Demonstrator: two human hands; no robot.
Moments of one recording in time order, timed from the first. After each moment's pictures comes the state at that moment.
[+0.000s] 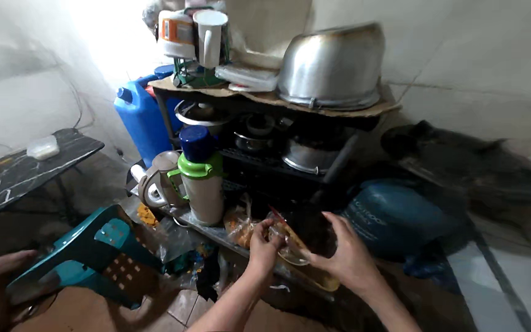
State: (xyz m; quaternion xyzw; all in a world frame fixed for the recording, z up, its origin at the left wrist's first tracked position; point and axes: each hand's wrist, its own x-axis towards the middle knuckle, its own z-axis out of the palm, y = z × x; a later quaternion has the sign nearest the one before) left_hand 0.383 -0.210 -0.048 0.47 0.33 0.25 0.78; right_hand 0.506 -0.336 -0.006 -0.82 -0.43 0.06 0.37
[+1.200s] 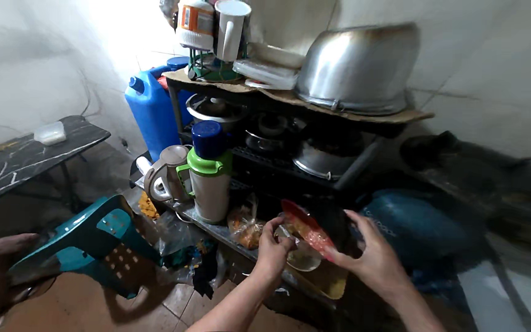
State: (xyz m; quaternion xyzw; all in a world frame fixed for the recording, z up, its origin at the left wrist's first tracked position) left_hand 0.387 -0.208 -0.038 0.47 0.31 0.24 0.79; right_hand 0.529 -0.337 0.005 -0.81 -0.45 0.04 0.39
